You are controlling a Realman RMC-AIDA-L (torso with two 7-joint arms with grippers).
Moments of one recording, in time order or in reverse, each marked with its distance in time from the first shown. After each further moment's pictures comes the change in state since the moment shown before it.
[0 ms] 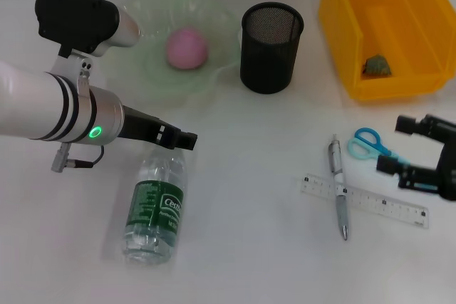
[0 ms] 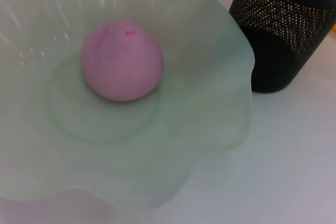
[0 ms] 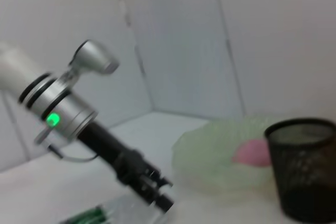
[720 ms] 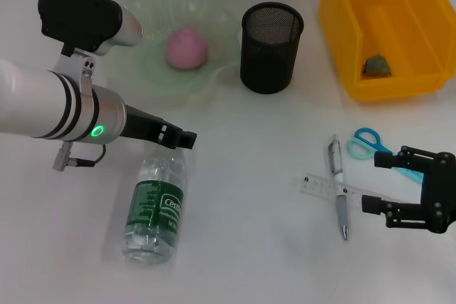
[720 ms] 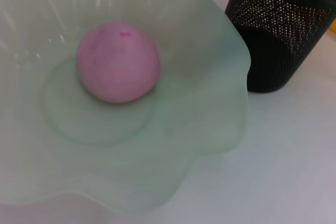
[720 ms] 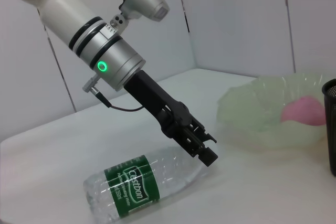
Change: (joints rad) left arm -0.009 0.001 0.003 -0.002 0.001 0.005 -0.001; right arm 0.040 0.001 0.007 0.017 -0.134 -0.051 -0.025
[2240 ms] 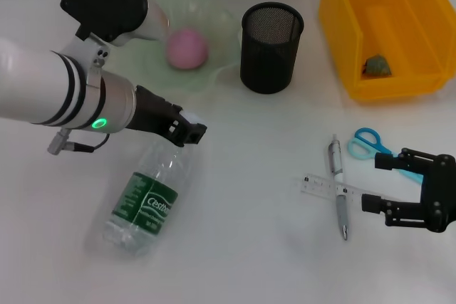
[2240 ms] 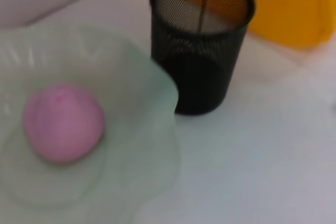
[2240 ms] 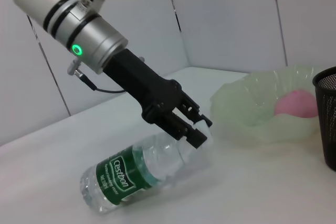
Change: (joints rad) left arm -0.002 0.003 0.013 0.146 0.000 0.110 0.150; right arm 0.002 -0.002 0.006 0.022 -0.002 0.014 0.027
